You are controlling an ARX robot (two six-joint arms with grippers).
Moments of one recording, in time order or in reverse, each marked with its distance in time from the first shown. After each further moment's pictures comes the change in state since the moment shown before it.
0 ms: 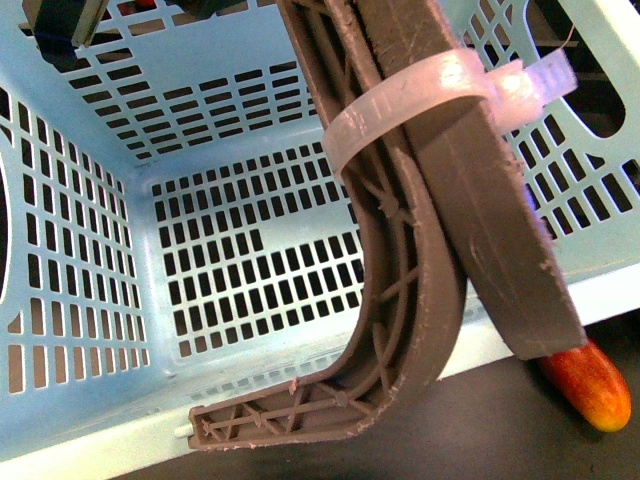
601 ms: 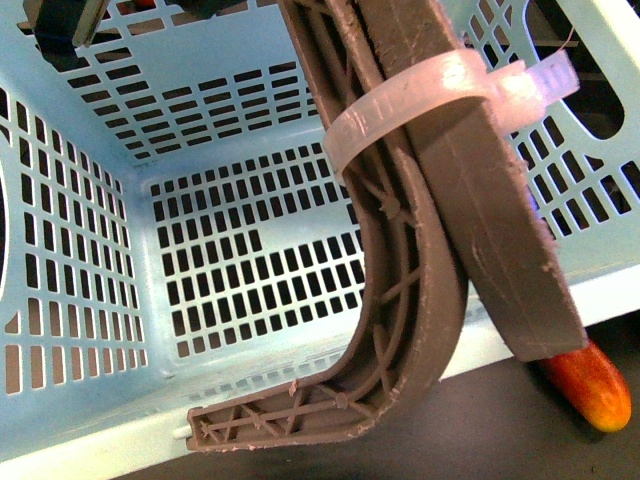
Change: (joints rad) left arm 0.000 0.000 0.000 0.000 0.000 0.000; right arm -0.002 0.137 0.182 -0.108 -0.012 0.068
